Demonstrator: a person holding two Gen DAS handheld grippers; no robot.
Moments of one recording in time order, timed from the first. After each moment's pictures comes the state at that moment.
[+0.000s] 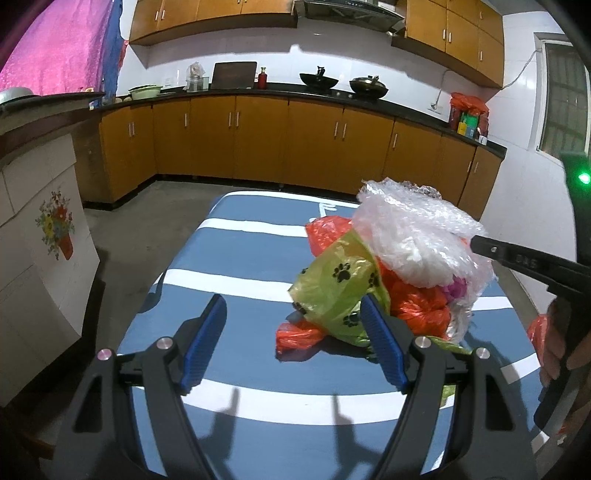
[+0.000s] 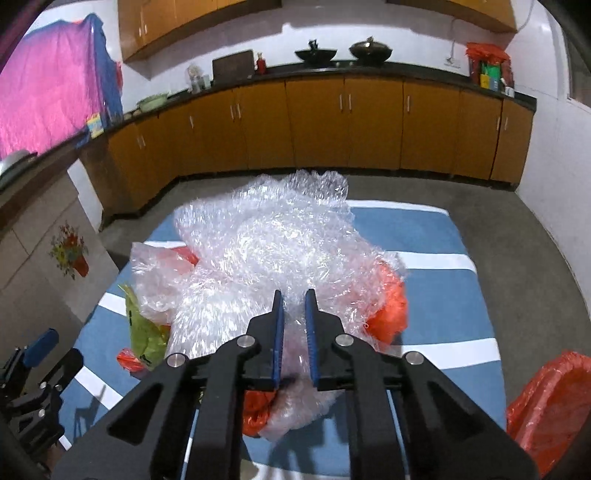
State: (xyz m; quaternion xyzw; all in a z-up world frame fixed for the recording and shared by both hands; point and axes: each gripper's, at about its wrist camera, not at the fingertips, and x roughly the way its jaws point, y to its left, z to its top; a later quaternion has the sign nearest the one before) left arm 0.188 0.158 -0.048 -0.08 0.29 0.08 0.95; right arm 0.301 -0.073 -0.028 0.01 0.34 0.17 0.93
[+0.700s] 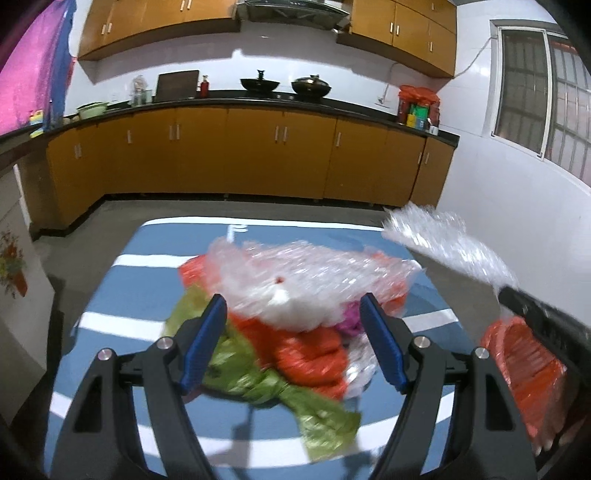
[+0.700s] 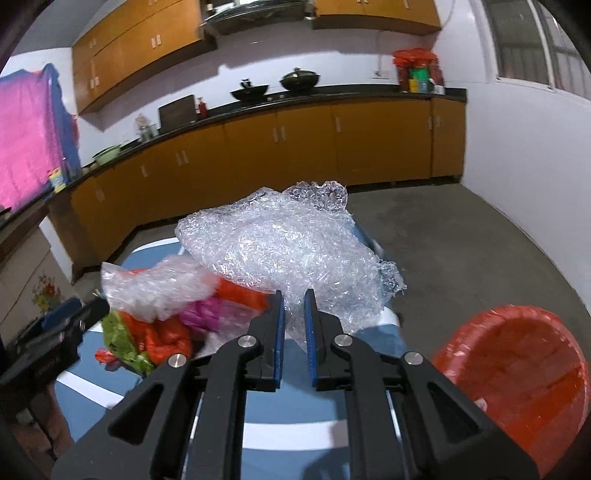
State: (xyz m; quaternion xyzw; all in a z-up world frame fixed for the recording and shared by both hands) left arm 0.248 0.063 -0.019 -0.06 0.29 -0.02 0.96; right arm 0.253 -0.174 -0.026 0.07 0.30 0.07 0.95
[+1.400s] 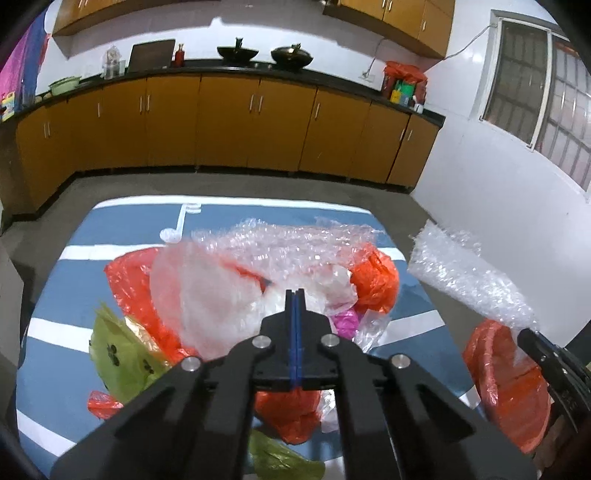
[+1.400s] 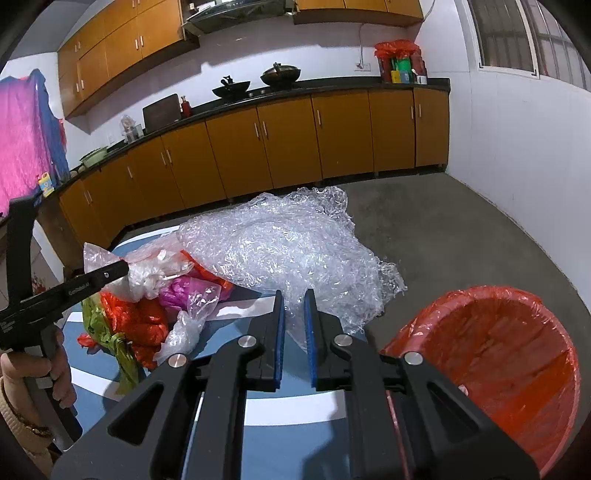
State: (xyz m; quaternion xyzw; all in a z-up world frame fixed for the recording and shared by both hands) left arm 0.302 0.045 -0.039 -0.08 0.34 -0.07 0.94; right arm 0.242 -0.204 -0.042 0.08 0.31 0.05 0.95
